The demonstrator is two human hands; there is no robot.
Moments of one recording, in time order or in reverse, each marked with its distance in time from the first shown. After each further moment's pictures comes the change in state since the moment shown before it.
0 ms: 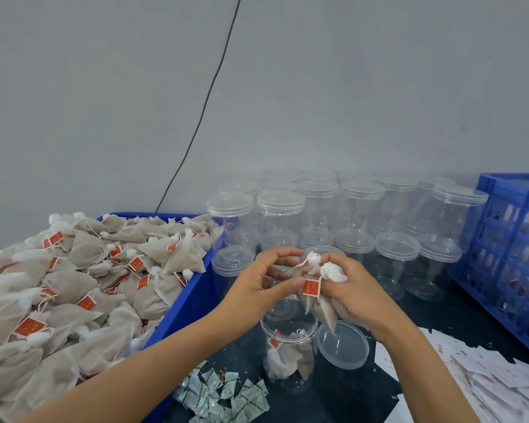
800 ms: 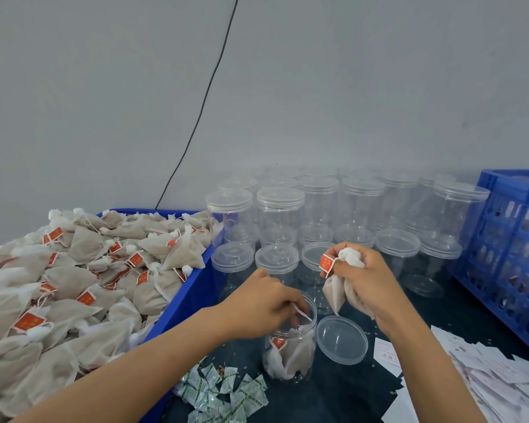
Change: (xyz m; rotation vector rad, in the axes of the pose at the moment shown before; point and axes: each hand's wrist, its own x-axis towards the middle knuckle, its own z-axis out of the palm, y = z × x) left_hand 0.006 0.001 0.003 0.915 -0.352 0.146; right_hand 0.001 0.004 -0.013 0.111 0.188 0.029
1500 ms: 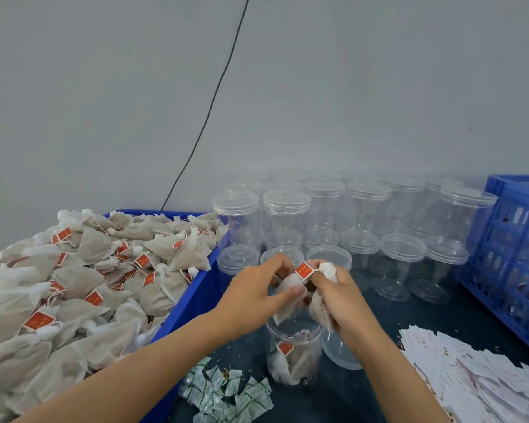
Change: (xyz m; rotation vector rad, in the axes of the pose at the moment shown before) left_hand -0.012 -0.007 -0.002 -0.420 0.294 -0.210; right_hand -0.003 0.015 0.049 0.228 0.004 0.189
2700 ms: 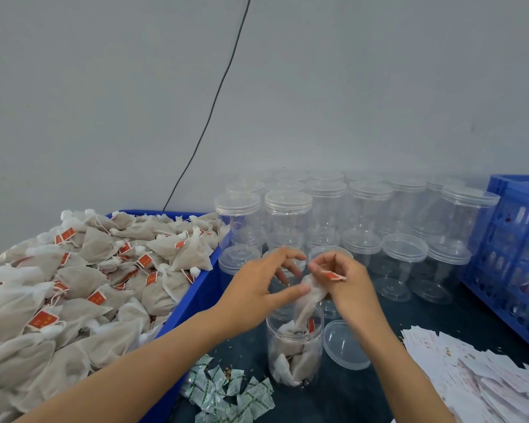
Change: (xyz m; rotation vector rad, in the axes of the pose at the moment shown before) left_hand 0.001 0.000 -0.002 -0.036 0.010 0.106; right_hand 0.003 -0.007 -0.011 -0.228 0.041 -0.322
